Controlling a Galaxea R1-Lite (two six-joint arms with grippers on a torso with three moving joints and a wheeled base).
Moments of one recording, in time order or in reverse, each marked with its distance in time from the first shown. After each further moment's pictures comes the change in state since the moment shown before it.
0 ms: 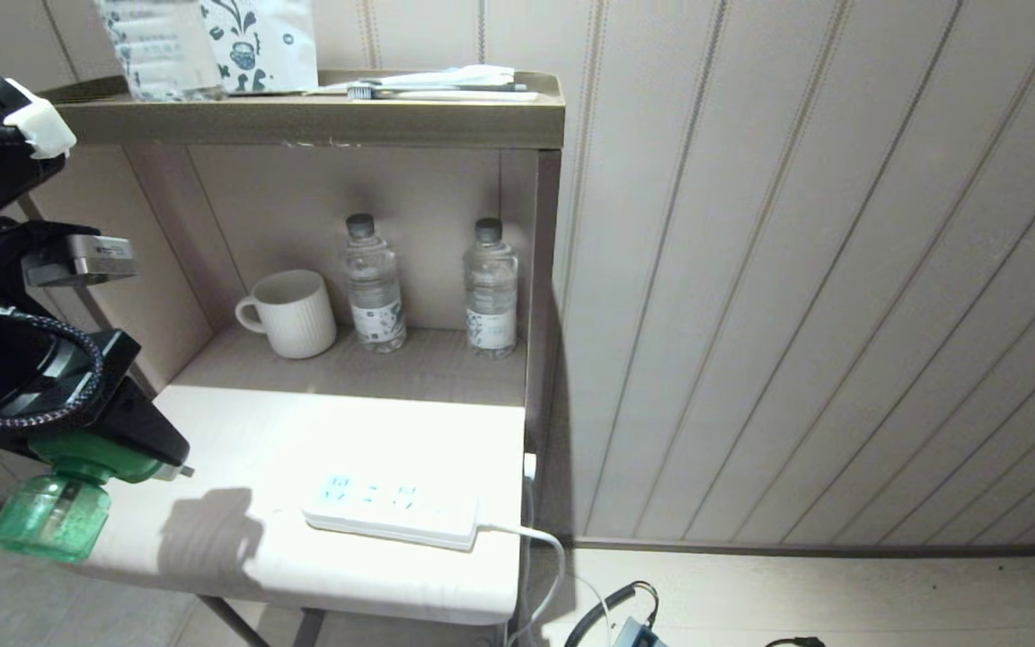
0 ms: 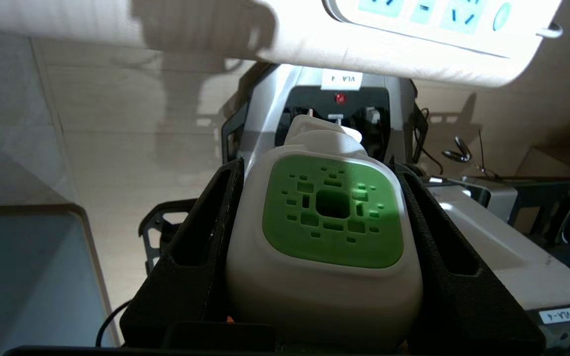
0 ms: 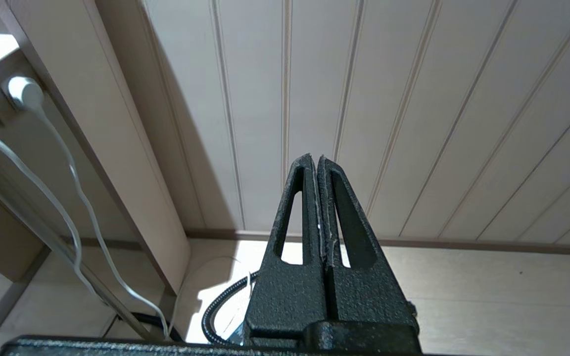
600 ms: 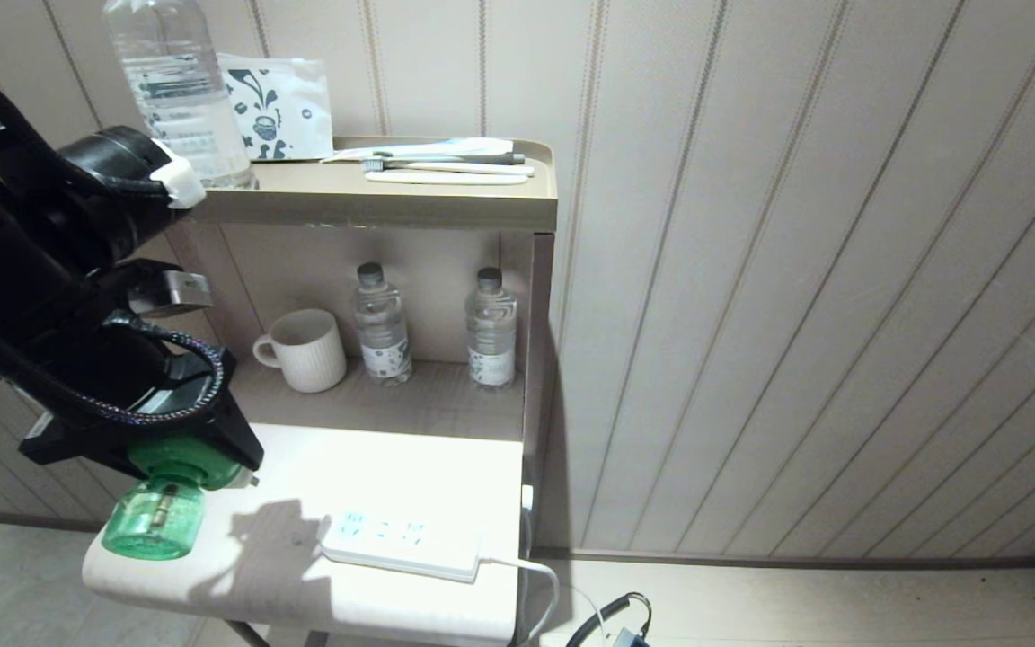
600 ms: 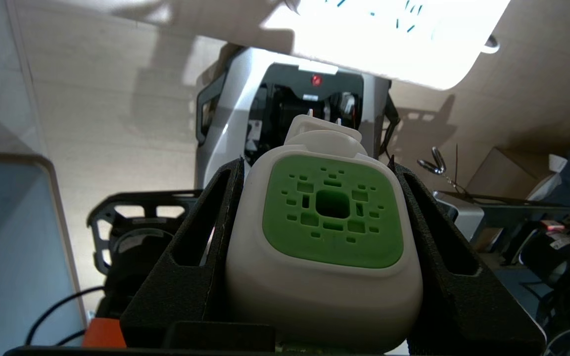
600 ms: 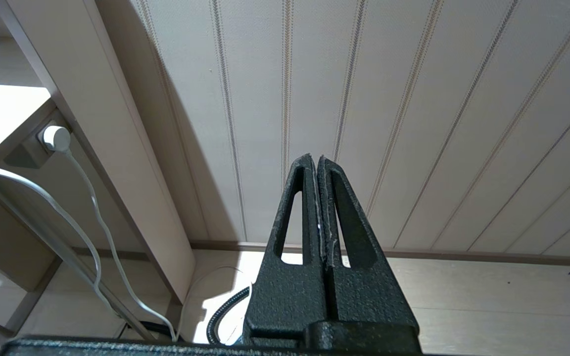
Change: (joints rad) left arm -0.110 0.106 0.031 -0.071 0.011 -0.216; right arm 0.000 0.000 0.000 0.000 0.000 0.001
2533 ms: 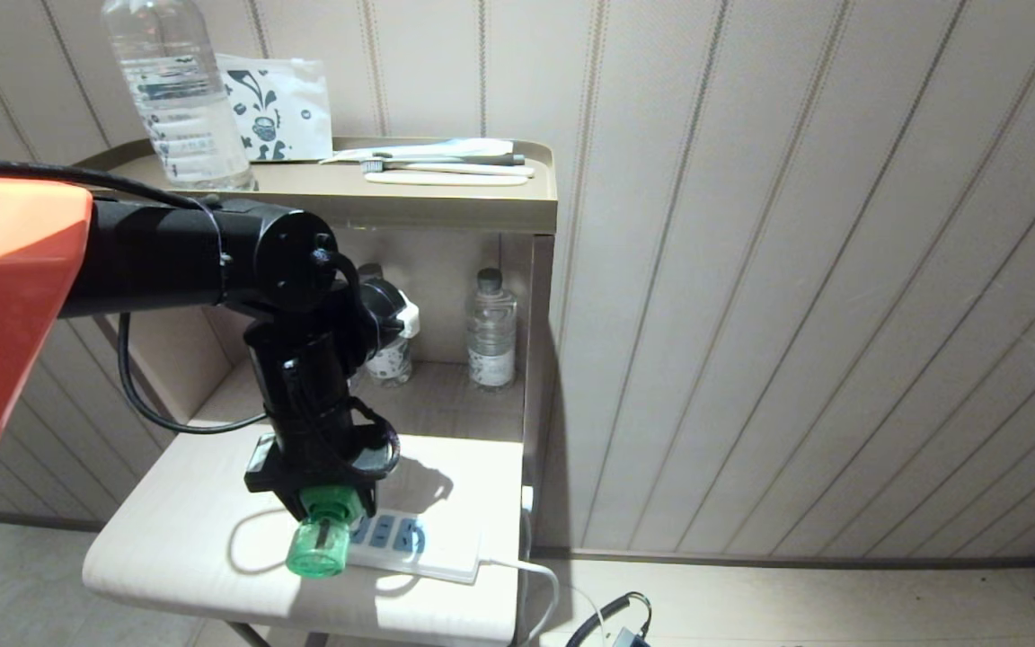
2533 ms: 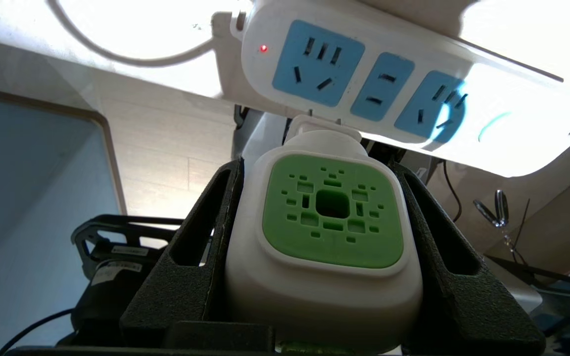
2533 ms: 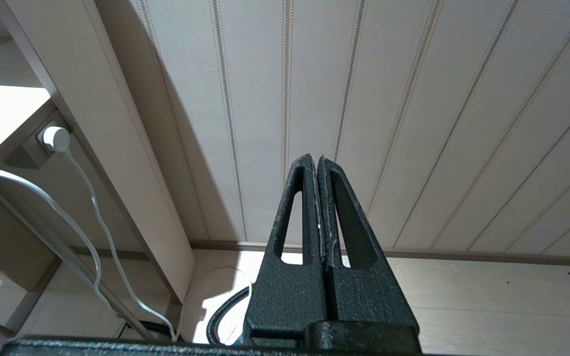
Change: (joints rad) left arm -0.176 0.375 -0.040 -0.108 0.146 -0.159; right arm 0.000 0.000 0.000 0.000 0.000 -0.001
